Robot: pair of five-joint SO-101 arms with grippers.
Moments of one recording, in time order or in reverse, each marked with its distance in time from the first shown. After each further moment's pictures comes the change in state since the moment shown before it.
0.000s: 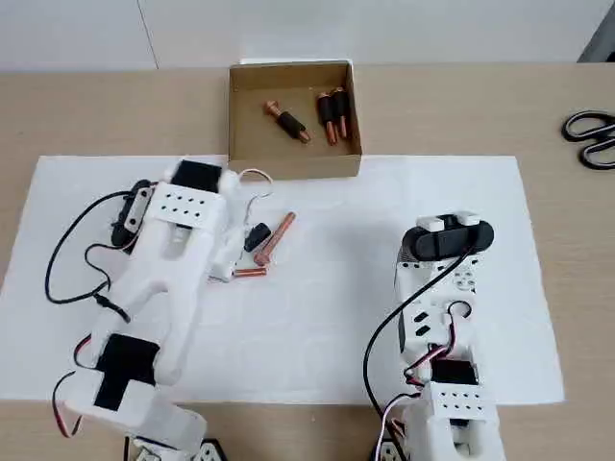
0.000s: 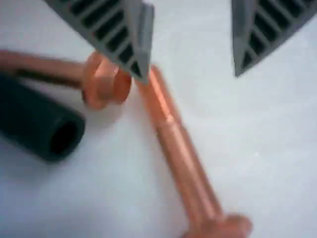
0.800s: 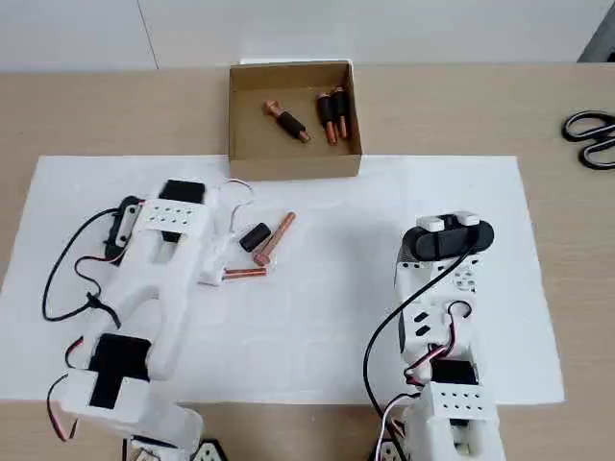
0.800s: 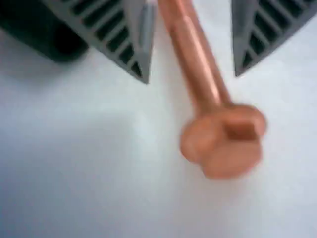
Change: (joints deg) left arm -4.6 0.0 9.6 -11.1 0.0; right arm 0.0 0.0 0.0 0.0 0.0
